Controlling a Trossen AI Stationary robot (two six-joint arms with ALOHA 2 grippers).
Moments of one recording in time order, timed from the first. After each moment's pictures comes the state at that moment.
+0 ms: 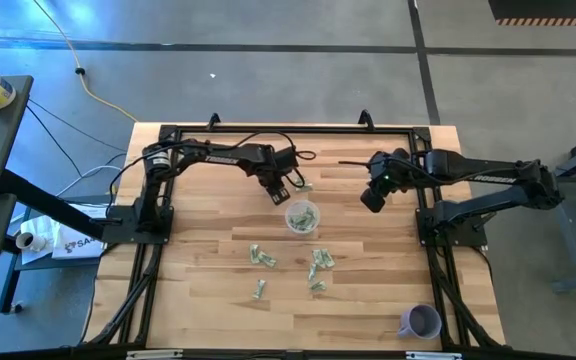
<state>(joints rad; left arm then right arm) 0.33 2.00 1.36 -0.67 -0.10 -0.19 -0.15 1.09 1.01 -1.01 0.27 0.47</state>
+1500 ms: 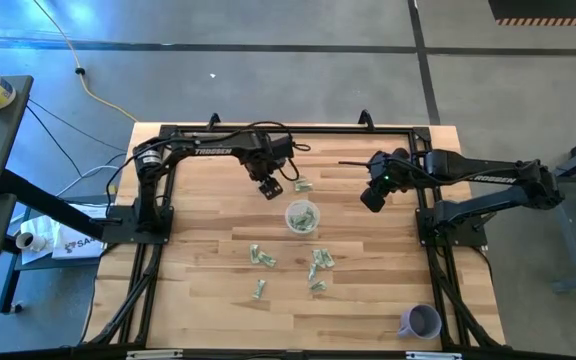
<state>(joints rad) 0.38 1.93 1.47 -0.99 -0.03 -0.21 -0.15 1.09 1.01 -1.01 0.28 0.46</state>
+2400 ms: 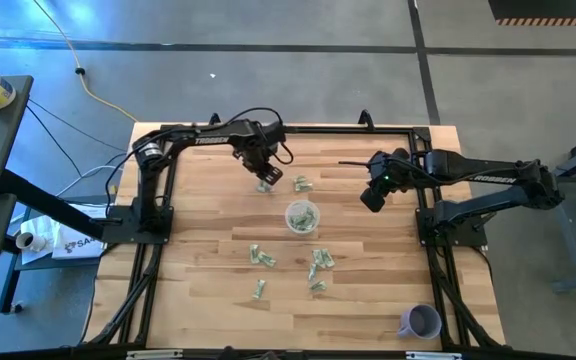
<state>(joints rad) 0.51 1.96 1.43 -0.91 0.08 -0.34 -0.15 1.09 1.01 -1.01 0.28 0.47</state>
